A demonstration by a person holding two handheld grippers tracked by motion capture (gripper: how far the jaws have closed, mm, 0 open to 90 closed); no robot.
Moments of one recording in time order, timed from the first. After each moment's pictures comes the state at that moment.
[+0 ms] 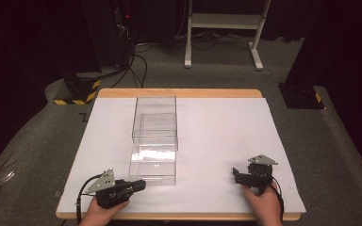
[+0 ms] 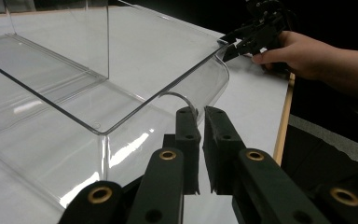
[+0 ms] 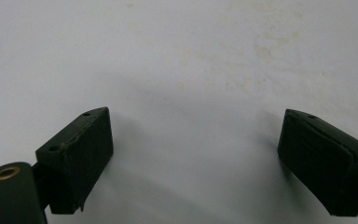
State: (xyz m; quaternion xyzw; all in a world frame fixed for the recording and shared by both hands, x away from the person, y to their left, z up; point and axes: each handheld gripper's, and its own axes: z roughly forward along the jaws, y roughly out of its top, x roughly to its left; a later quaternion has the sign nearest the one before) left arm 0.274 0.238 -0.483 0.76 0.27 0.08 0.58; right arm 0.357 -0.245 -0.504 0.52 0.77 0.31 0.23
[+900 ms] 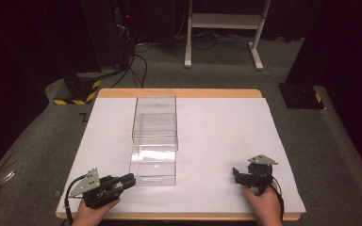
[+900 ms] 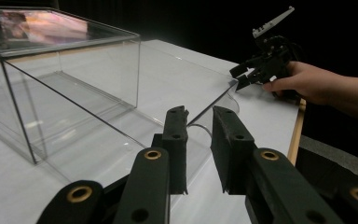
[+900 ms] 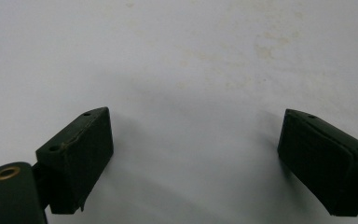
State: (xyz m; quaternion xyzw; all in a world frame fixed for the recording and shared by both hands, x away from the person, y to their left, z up) left arm 0.265 0.265 -0.465 0.73 0.28 0.14 0.61; right arm 0.358 -0.245 -0.504 0.52 0.77 0.31 0.23
